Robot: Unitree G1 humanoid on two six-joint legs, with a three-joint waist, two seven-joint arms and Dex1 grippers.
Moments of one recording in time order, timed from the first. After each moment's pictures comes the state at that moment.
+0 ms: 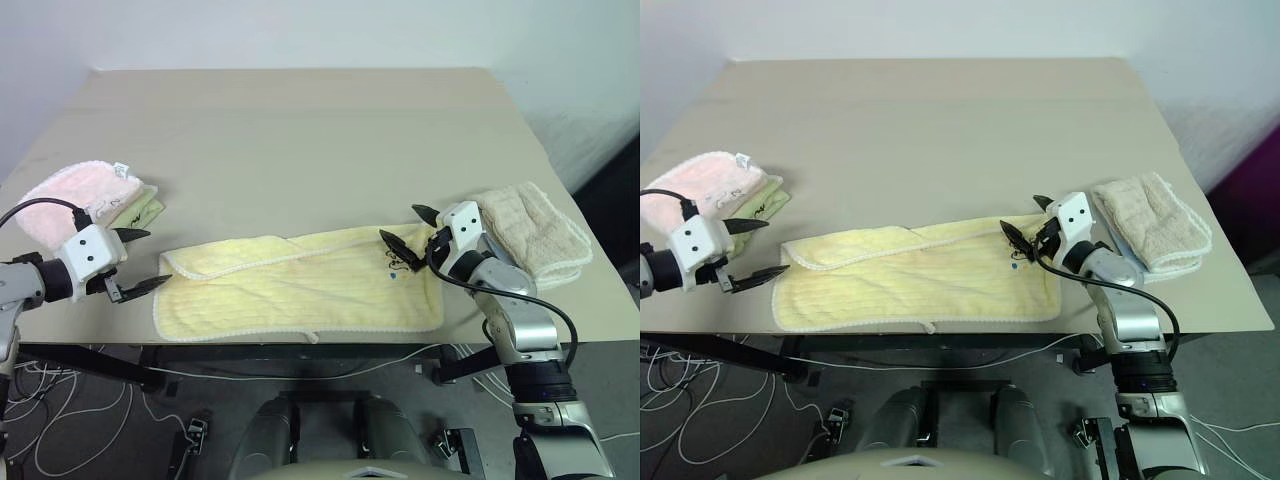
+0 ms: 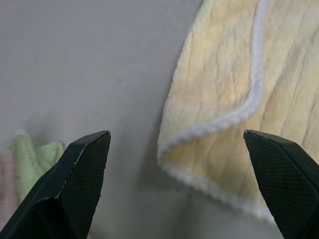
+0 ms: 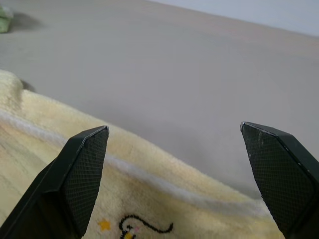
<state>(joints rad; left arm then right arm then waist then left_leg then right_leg) -0.22 1.01 0.19 0.38 -0.18 -0.28 -1.15 -0.31 -0.41 -0.05 0.05 0.24 0.16 0.62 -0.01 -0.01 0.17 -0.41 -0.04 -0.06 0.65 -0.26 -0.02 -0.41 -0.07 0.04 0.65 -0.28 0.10</state>
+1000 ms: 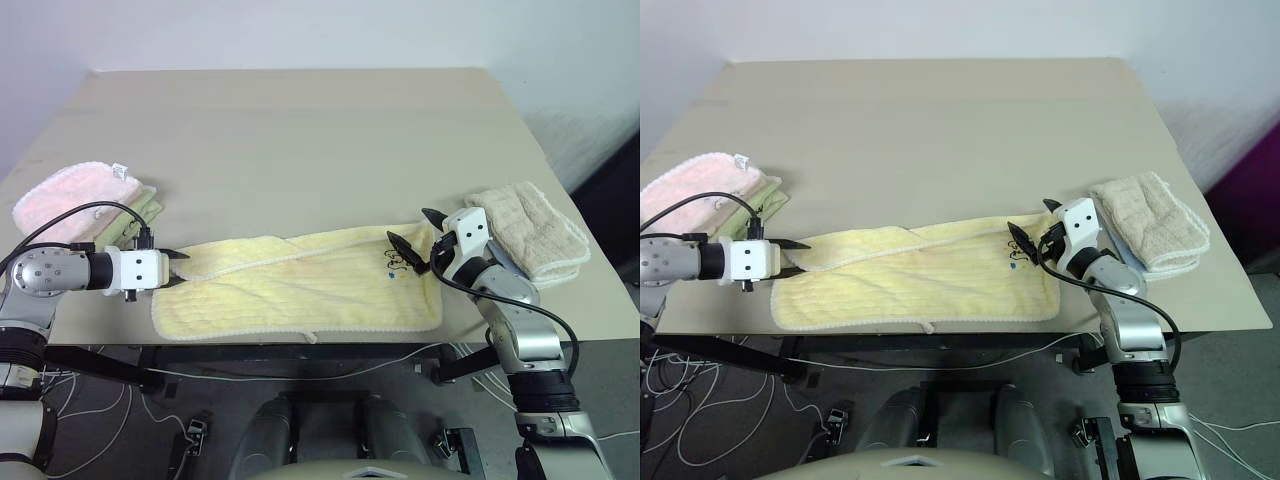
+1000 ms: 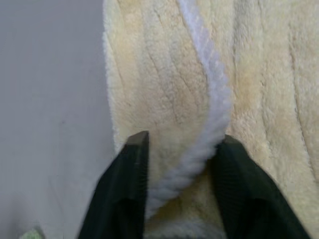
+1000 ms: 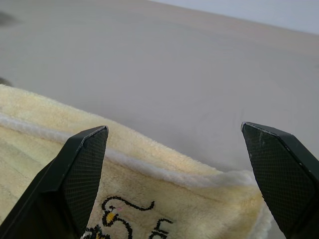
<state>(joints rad) -0.47 0.97 -0.07 0.74 0.06 -0.74 -1.14 -0.27 -0.40 -0.06 0.03 0.24 0.15 0.57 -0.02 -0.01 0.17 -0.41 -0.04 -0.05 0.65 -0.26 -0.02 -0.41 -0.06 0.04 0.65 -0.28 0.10</state>
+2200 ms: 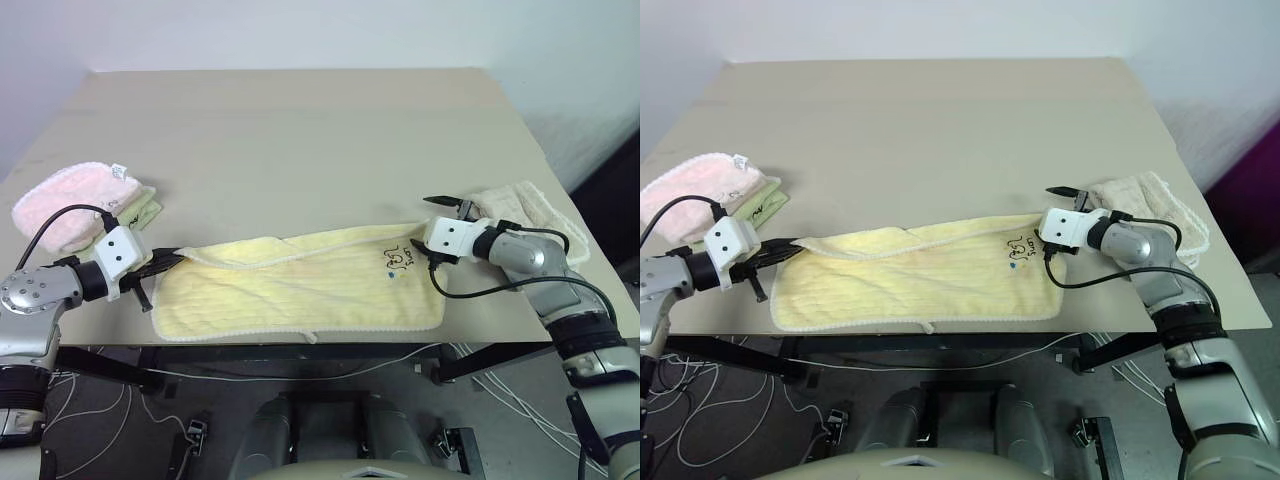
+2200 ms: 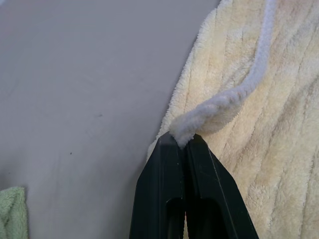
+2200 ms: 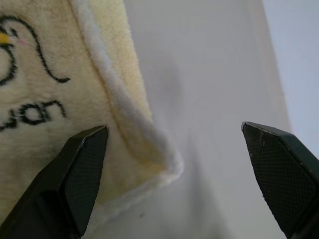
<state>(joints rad) -0.22 0.89 0.13 0.35 -0.25 -0.24 -1.06 -0.59 -0.74 0.22 0.49 -0.36 -0.38 0.58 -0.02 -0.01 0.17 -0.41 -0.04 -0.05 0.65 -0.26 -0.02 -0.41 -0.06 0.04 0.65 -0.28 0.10</state>
